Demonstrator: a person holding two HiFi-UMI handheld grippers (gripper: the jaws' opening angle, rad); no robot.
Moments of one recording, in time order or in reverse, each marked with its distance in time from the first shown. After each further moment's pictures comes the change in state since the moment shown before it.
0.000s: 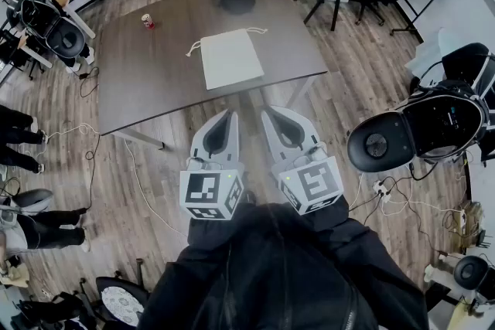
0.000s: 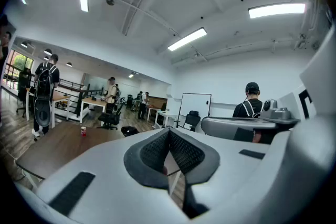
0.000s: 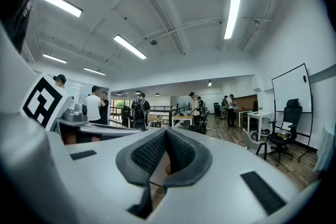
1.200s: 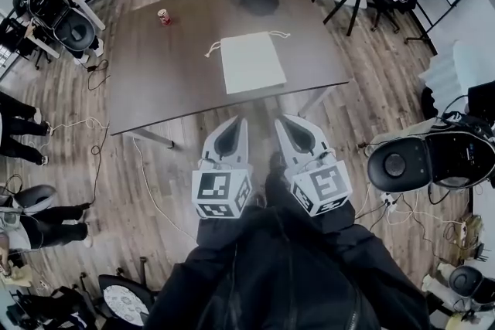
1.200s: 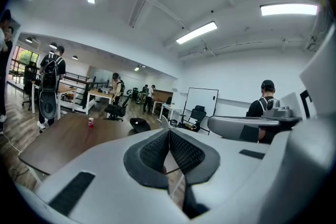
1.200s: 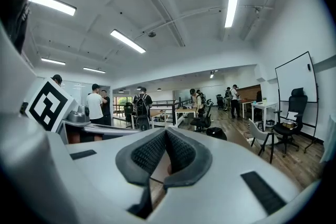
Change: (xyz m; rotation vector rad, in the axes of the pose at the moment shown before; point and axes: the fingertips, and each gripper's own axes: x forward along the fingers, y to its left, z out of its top) left arm 0.020 0.077 -0.035 -0.043 0.069 0.046; right arm 0.063 0.011 -0.041 0.054 0.060 0.029
